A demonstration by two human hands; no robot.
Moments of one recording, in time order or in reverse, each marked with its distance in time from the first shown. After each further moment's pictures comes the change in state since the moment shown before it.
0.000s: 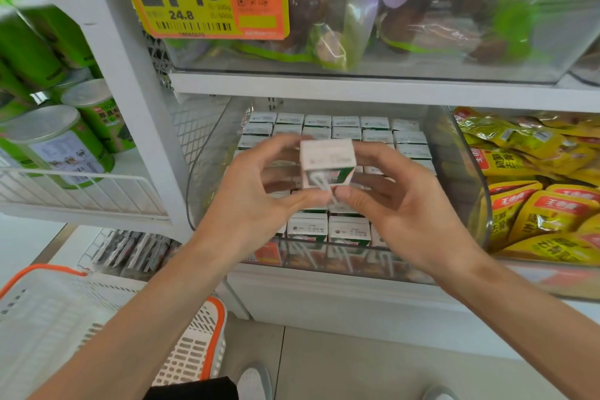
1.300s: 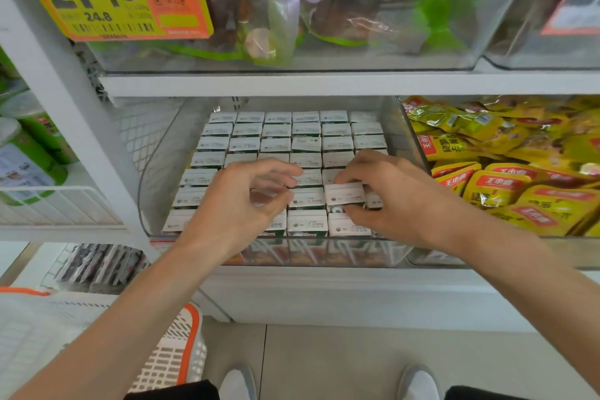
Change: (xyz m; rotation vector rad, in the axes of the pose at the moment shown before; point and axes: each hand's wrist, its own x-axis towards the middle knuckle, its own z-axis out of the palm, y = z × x) left_hand 0.008 -0.005 0.030 0.221 -0.109 -0.048; right_hand 0.002 0.006 -0.065 -0.942 -0.263 0.019
